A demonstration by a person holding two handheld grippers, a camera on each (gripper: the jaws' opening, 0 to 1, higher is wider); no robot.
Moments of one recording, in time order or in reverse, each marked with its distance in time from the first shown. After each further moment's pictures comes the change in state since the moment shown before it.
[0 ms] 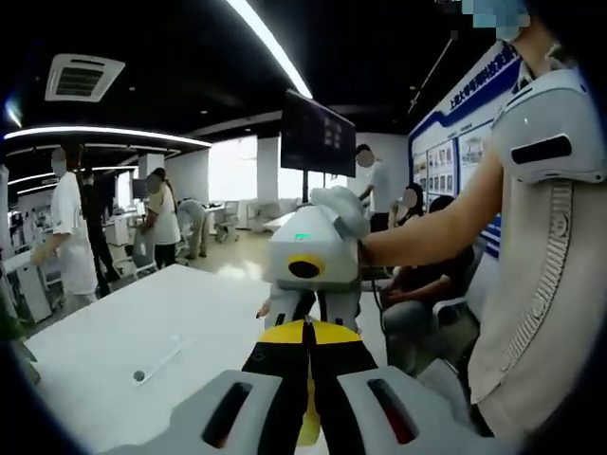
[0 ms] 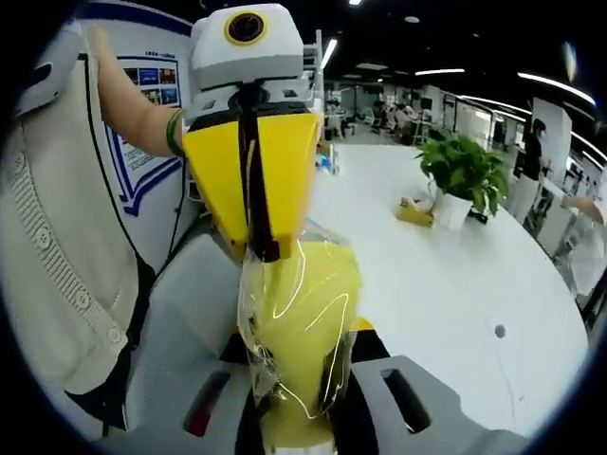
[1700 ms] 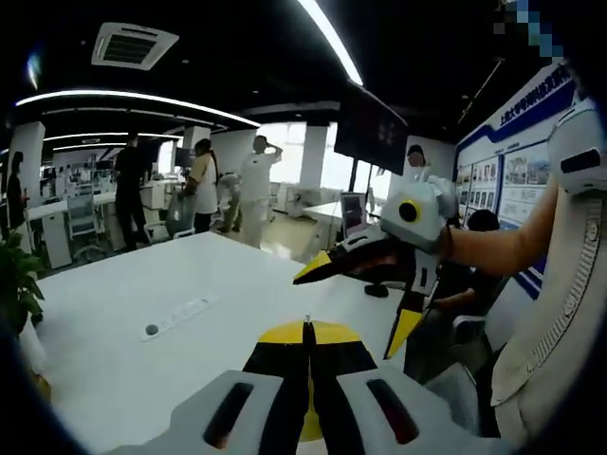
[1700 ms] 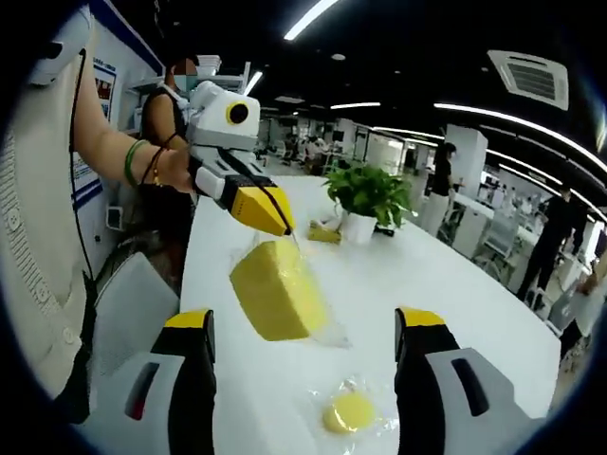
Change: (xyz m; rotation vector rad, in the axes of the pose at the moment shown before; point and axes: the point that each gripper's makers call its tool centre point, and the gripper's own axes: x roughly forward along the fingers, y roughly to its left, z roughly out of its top) left arm -0.010 0.043 -0.042 -0.177 0.041 0.175; right arm -0.058 -0.034 -0.019 0.013 -0.112 -0.421
